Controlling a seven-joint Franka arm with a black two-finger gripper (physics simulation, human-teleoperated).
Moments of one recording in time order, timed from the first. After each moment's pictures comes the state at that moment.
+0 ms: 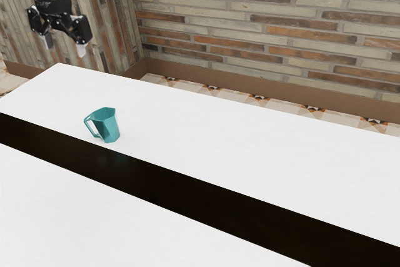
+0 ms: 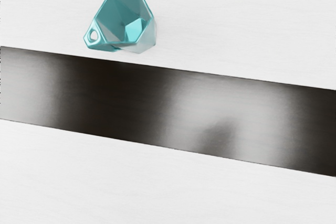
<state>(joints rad) 0.04 -0.06 0.09 -1.55 0.16 1.54 -0.01</state>
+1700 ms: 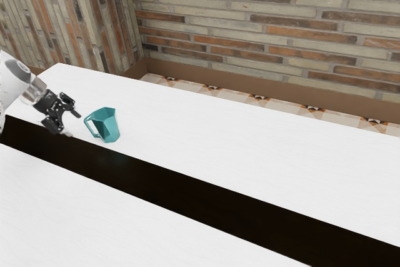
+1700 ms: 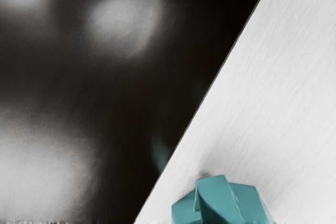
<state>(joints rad) 0.43 0.66 0.28 -1.47 -0.78 1.93 -0.95</state>
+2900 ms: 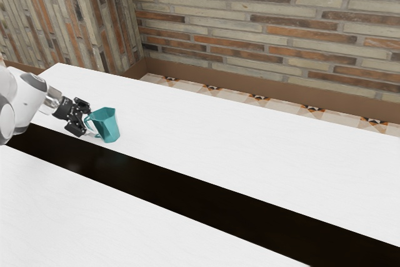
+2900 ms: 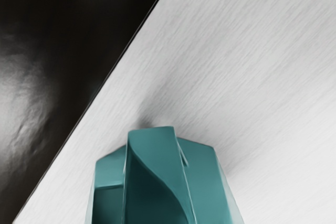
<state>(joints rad) 0.42 0.74 0.22 -1.48 -1.01 2.04 -0.97</state>
